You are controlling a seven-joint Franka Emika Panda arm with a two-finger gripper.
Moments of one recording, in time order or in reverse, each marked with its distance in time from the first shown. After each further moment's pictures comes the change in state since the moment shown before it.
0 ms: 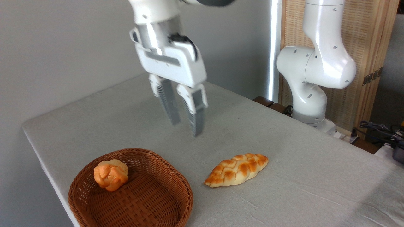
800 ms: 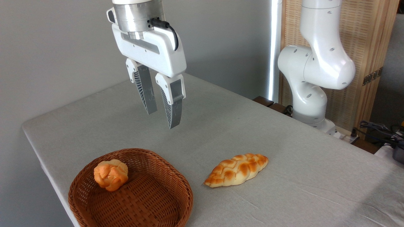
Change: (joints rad) arm -0.100 0.089 0.101 0.171 -0.086 -0.053 -0.007
